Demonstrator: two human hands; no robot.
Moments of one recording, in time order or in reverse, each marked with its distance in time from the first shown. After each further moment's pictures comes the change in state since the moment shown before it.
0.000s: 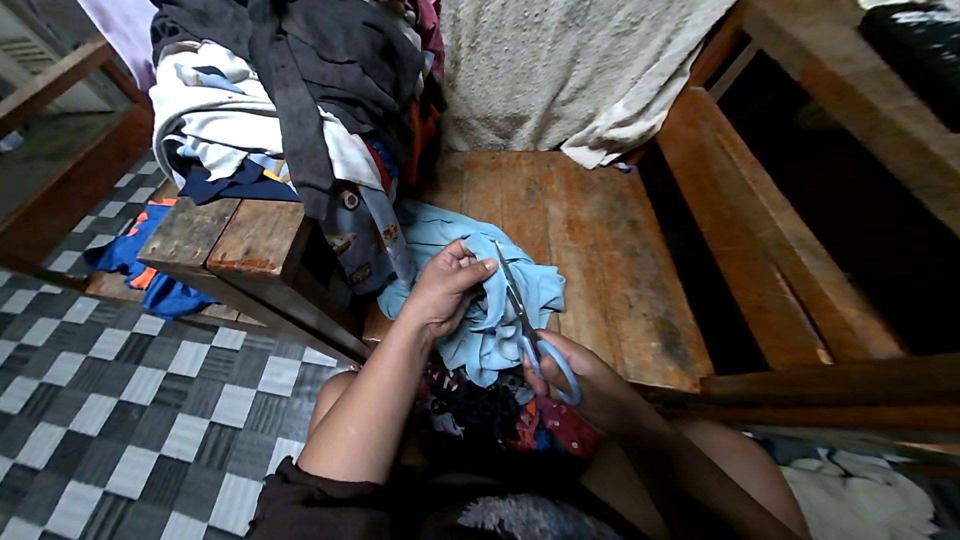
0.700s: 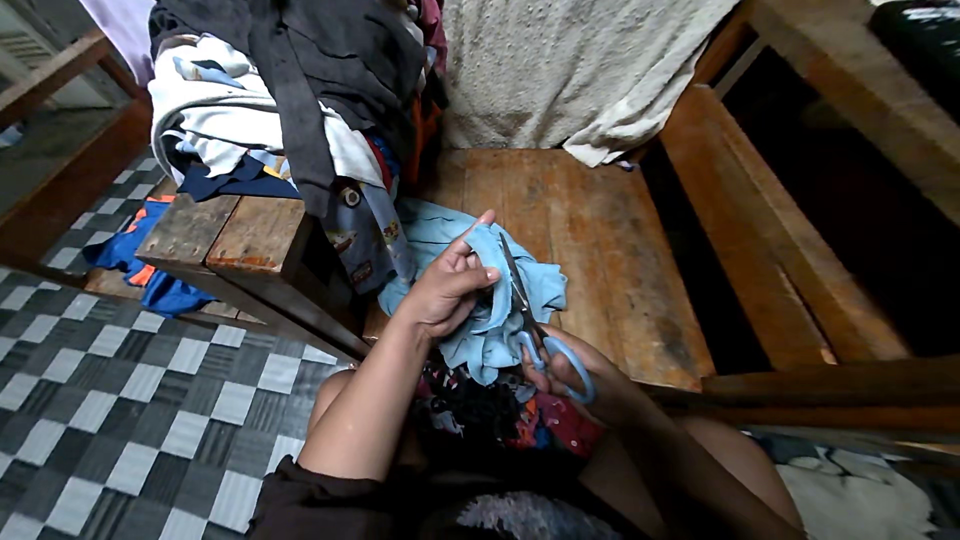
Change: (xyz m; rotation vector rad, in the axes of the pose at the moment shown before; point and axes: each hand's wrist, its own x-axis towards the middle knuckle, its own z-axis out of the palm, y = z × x) left_hand 0.001 -0.001 -0.009 -0.110 -0.271 0.049; right_hand 0.007 0.002 -0.005 0.096 -0.117 -0.104
